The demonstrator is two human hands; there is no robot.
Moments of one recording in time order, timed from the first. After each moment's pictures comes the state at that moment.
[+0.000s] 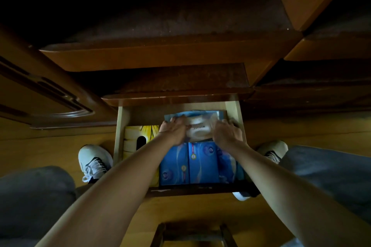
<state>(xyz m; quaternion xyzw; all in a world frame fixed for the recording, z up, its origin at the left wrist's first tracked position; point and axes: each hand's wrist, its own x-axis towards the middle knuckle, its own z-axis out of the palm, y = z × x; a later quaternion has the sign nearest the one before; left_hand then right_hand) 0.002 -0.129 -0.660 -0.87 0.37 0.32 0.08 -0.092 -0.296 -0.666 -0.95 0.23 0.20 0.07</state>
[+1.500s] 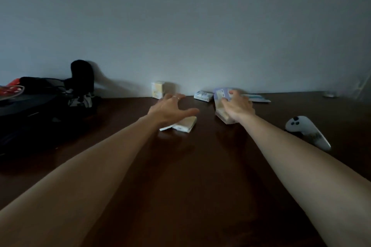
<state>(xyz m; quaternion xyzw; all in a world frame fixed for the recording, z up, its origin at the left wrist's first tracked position) 0.275 -0.364 -0.159 -0.91 0.34 0.00 -0.23 0.180 -0.586 -0.158 -0.87 0.39 -0.19 0.21</state>
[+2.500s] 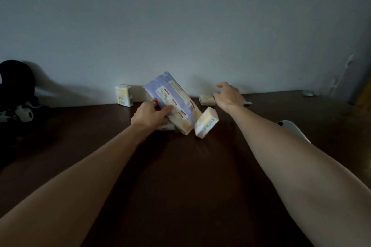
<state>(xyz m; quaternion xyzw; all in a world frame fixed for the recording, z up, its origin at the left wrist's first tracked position) 0.318 -0.445 -0.195 -0.82 0.26 0.04 -0.51 0.231 -0.706 -0.162 -0.88 0.35 -0.27 0.16</state>
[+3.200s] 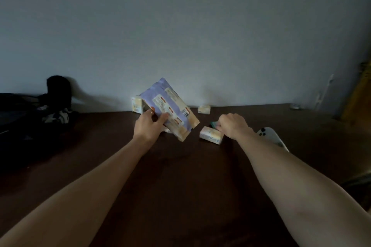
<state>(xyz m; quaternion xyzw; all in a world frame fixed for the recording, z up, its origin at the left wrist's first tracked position) 0.234 -0.366 -0.162 -0.78 0.25 -0.01 -0.58 0.132 -0.627 -0.148 -0.95 0.28 -0.06 -0.13</state>
